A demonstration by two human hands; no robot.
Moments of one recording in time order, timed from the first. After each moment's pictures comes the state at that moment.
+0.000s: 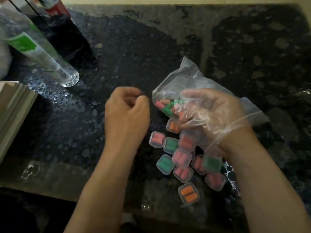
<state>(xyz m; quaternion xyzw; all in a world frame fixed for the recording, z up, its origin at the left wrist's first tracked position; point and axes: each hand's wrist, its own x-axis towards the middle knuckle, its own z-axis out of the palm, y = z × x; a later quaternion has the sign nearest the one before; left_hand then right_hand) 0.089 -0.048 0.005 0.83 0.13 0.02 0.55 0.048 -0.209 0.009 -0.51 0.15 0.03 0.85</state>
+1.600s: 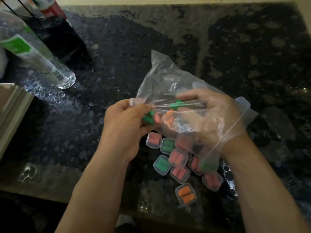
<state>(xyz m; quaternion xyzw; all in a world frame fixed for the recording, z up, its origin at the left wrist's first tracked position) 0.088 -0.050 0.006 0.62 0.19 -0.16 0.74 0.047 -0.216 0.000 -0.69 0.09 -0.01 0.72</state>
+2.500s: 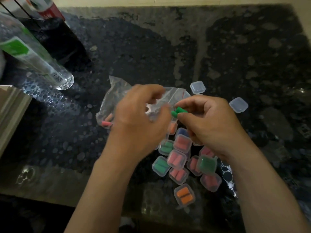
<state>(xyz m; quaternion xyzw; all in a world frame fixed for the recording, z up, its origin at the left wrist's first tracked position) 0.081 -0.054 0.009 0.89 -0.19 0.08 0.40 0.043 -0.219 -0.006 -0.76 0.15 0.01 0.63</state>
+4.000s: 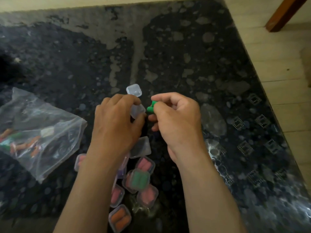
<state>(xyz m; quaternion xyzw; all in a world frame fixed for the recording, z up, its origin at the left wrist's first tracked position) 0.097 -0.159 -0.044 0.94 -0.25 0.05 0.25 0.037 -0.276 -0.014 -0.64 0.36 -0.11 0.67</state>
